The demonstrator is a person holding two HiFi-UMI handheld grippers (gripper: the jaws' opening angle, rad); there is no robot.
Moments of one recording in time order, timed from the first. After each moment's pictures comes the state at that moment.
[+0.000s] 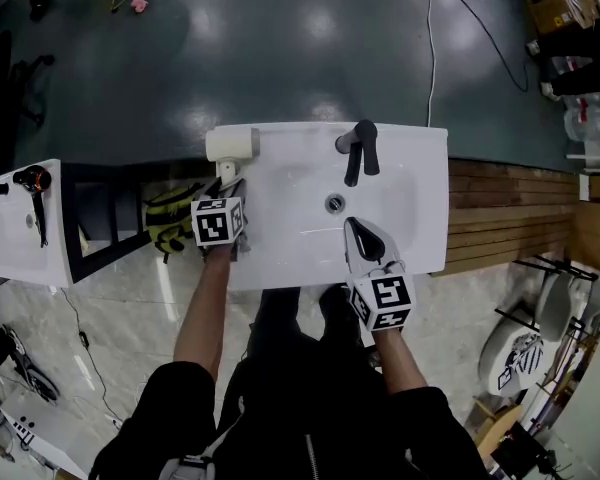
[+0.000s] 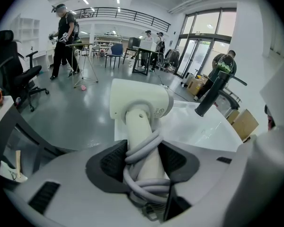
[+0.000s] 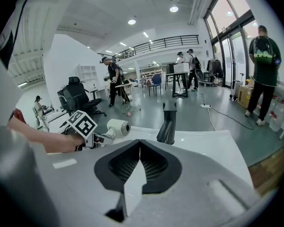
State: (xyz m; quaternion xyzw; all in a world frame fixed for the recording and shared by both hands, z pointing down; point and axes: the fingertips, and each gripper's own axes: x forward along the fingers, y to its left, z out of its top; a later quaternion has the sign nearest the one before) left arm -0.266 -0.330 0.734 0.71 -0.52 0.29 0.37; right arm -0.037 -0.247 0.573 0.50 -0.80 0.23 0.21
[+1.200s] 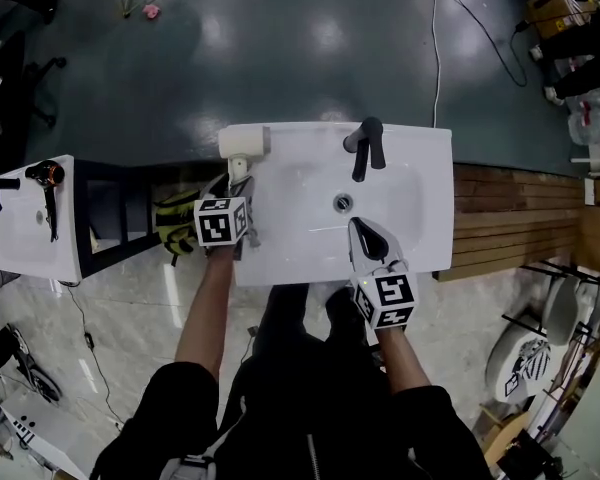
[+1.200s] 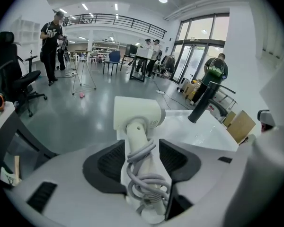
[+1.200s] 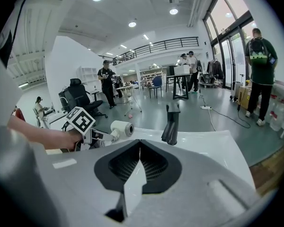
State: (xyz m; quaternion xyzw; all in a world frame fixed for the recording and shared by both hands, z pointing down) left arm -0.271 -0.328 0.701 0.73 -0.52 0.26 0.35; right arm -0.046 -0.234 0.566 0.51 -0.81 0.23 0.20
